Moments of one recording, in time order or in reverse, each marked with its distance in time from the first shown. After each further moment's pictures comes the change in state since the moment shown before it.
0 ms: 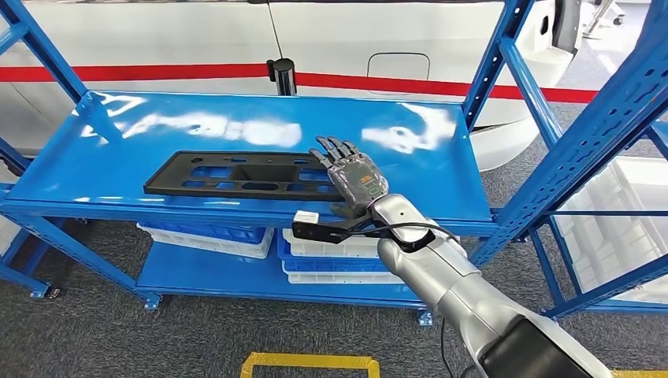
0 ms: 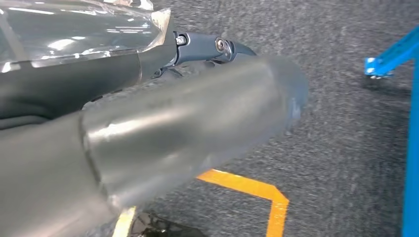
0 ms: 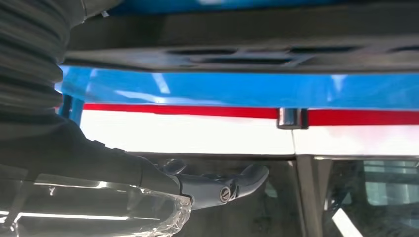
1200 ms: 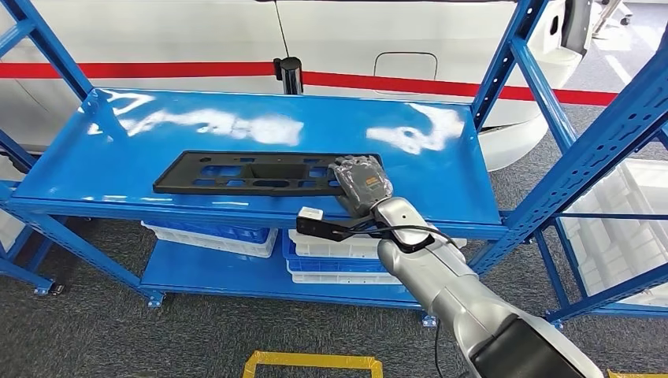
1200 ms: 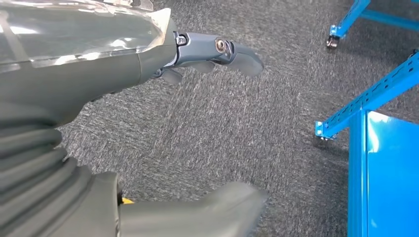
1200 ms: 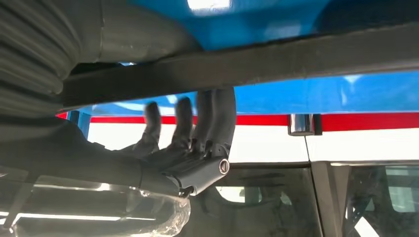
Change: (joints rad) left arm 0.012 -0.051 0.050 -0.078 0.016 0.245 -0.177; right arm -0.007 0.043 -0.062 0.118 0.010 -0.065 -0.009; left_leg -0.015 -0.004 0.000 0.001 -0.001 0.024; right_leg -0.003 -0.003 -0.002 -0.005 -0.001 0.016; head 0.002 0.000
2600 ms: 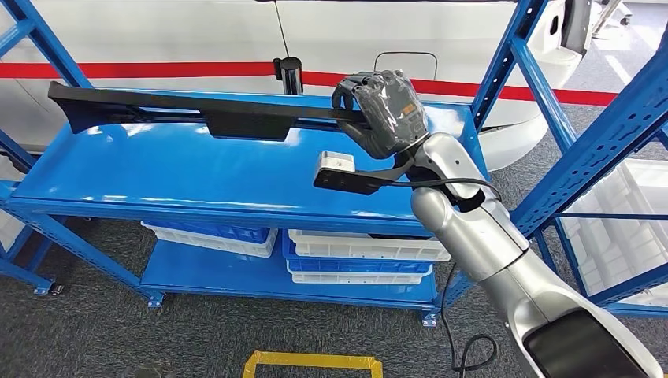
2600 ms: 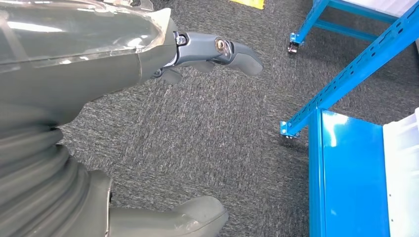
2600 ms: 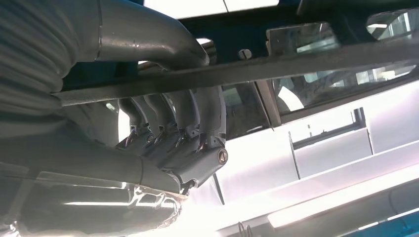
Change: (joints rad) left arm 0.020 -0.008 0.023 -0.103 -0.121 0.015 0.000; right arm -0.060 -0.185 -0.094 -0.593 -0.168 0.104 -0.114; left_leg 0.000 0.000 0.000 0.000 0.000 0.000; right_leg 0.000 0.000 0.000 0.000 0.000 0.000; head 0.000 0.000
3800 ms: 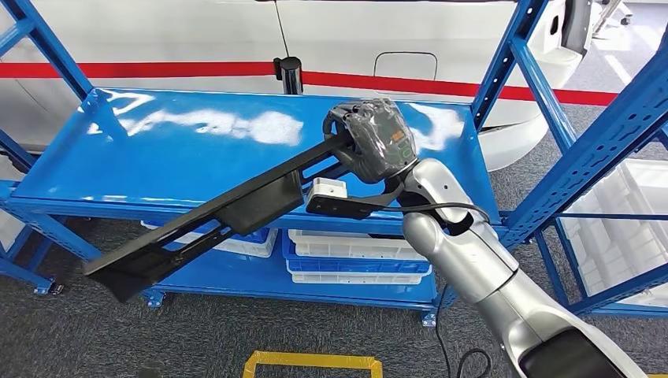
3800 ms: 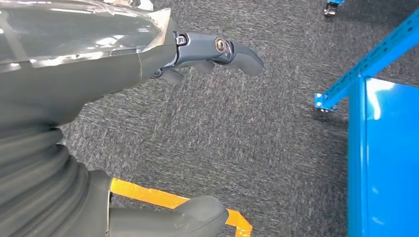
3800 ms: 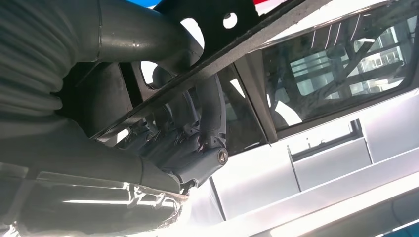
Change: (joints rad) left arm -0.043 0.013 0.000 0.112 -0.004 -0.113 0.103; right arm 0.087 0.001 0.036 -0.055 -0.017 -0.017 0.033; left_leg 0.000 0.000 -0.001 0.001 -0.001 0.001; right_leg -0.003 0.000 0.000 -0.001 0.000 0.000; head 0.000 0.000
